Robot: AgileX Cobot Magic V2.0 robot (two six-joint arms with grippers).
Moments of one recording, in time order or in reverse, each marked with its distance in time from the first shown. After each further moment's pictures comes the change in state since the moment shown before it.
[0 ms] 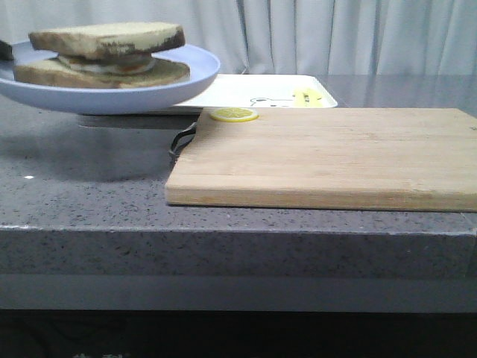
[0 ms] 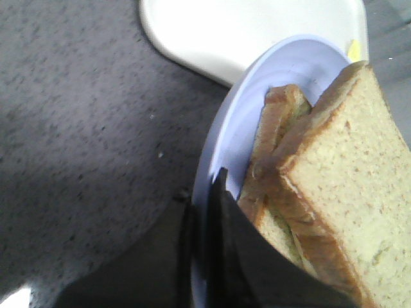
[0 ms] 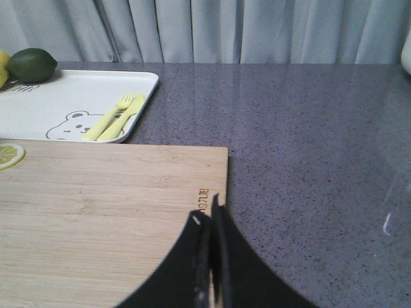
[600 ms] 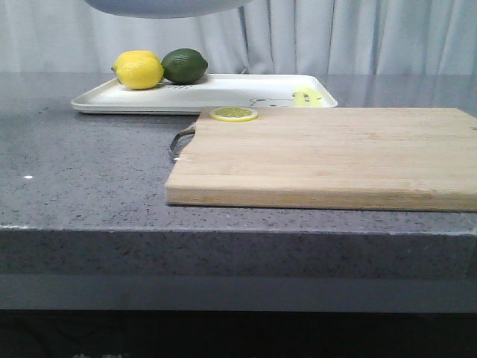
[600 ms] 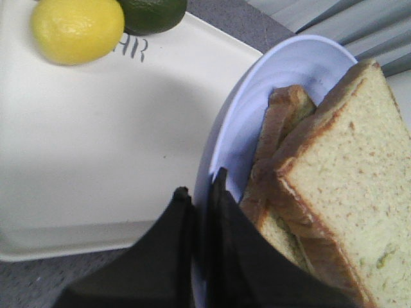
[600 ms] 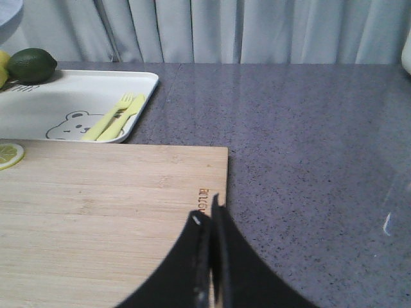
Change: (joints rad) left arm -0.166 0.451 -0.769 0.110 0.118 -0.302; right arm 0.000 -0.001 0.000 -0.002 0.000 0.000
